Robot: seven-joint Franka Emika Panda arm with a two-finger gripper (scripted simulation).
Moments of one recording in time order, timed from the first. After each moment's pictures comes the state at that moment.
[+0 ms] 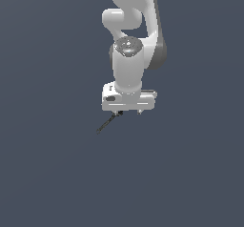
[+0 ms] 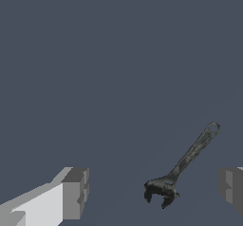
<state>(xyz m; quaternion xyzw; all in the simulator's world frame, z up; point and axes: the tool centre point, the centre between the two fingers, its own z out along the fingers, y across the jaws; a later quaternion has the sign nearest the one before) 0.002 0.025 0.176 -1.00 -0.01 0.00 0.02</state>
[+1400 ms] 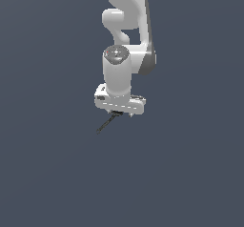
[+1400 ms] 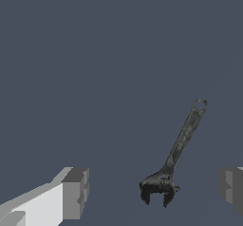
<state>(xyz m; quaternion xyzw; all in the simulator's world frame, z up) -0.014 -0.009 0.147 -0.99 0.10 0.00 0.01</state>
